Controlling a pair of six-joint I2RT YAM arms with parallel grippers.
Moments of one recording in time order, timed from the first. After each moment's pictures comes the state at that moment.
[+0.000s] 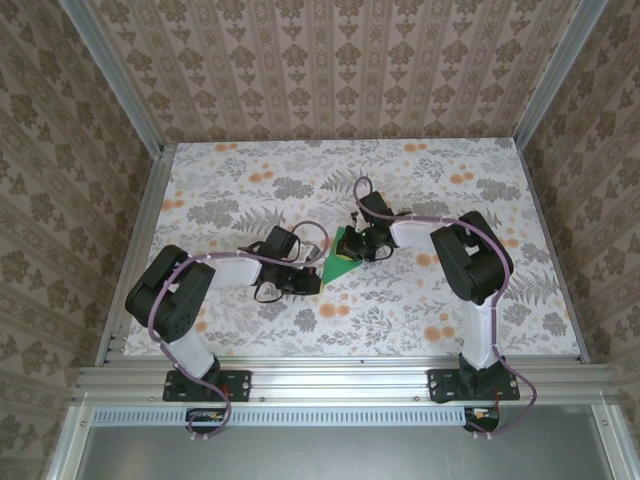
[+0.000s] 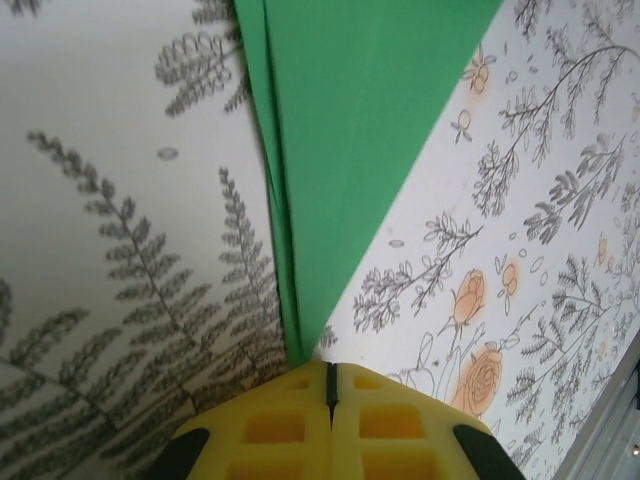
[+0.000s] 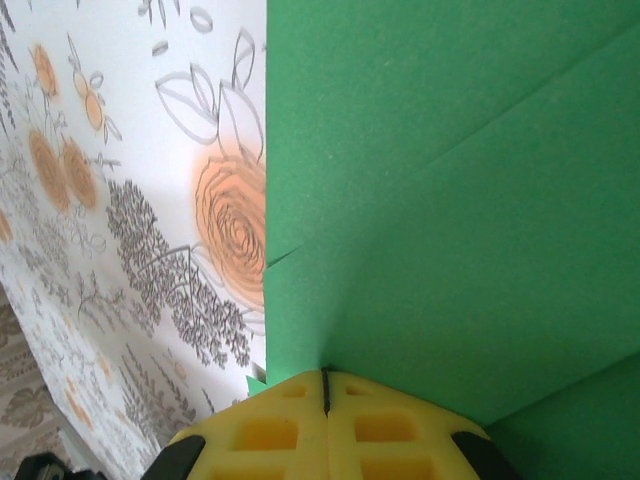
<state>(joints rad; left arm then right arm) -0.63 1.69 0.74 -0.17 0.58 -0.41 0.45 2.02 1.18 -0.22 -0.49 0.79</state>
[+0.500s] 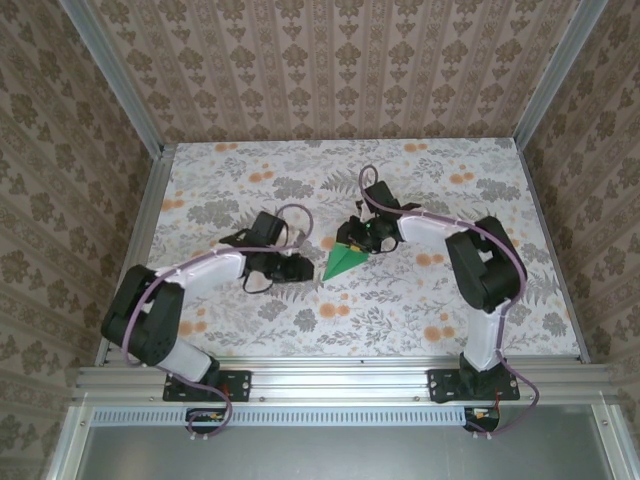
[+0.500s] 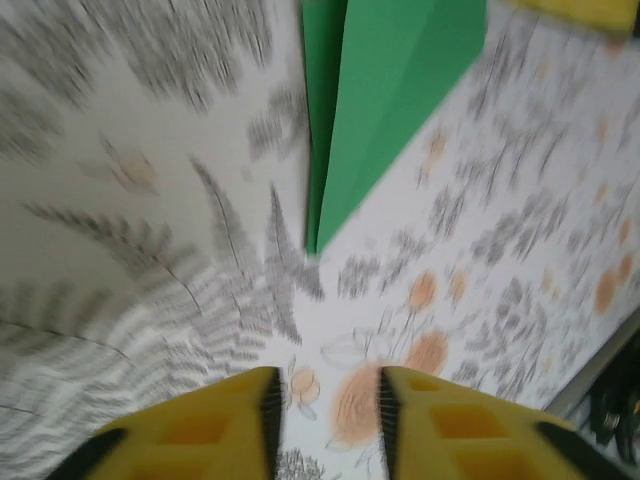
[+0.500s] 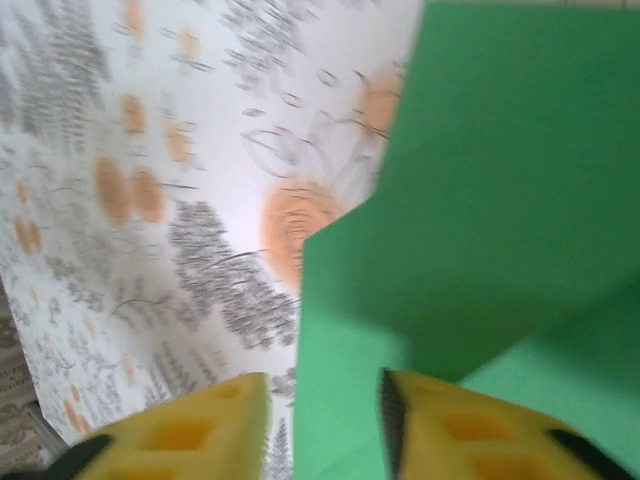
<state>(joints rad) -0.56 1.49 0.84 -0.39 0.49 -0.46 0.44 1.88 1.21 -0.32 -0.42 0.73</state>
